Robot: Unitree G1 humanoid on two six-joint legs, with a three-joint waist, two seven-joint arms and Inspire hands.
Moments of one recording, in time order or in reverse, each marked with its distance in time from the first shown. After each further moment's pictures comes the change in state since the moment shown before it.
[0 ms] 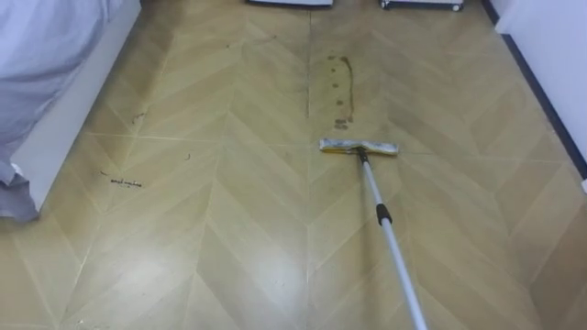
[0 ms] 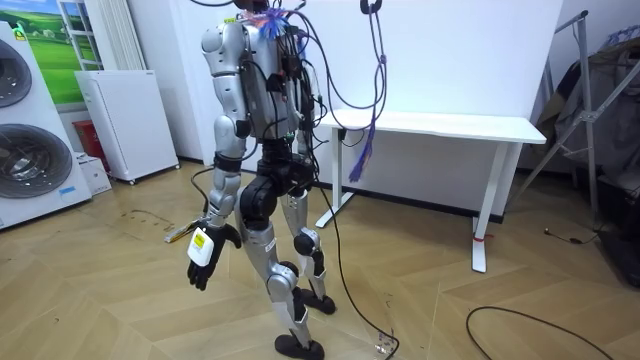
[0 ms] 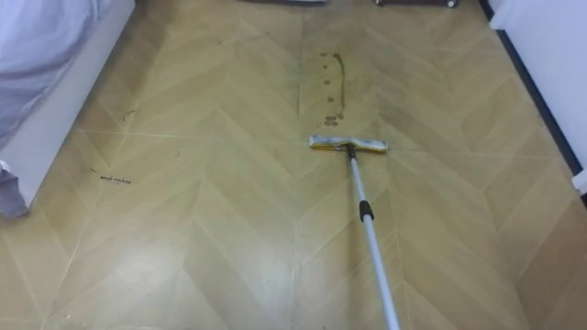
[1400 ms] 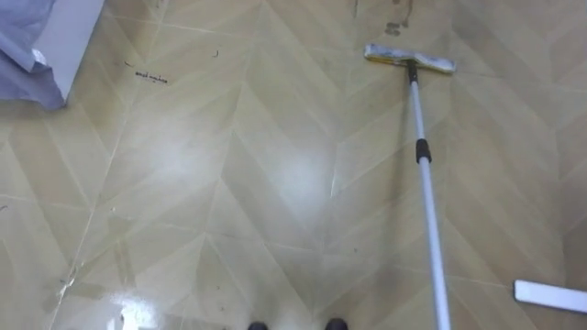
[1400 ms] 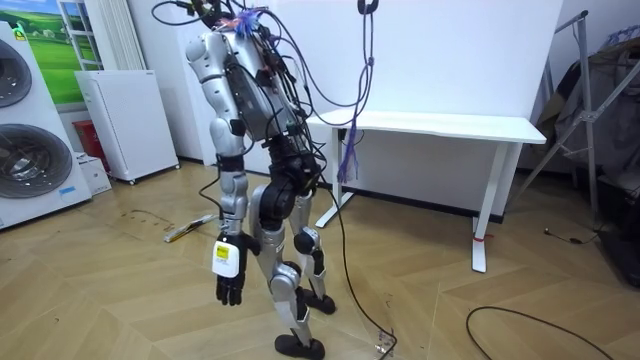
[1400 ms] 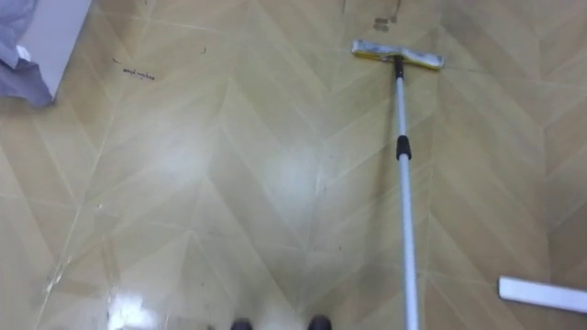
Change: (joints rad) left arm -0.157 -0.002 -0.064 0.080 -0.180 -0.003 0.003; right arm -0.129 -0.002 0.102 0.114 0.348 -0.068 -0.096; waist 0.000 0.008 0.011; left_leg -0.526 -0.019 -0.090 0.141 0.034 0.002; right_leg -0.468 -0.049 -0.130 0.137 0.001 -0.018
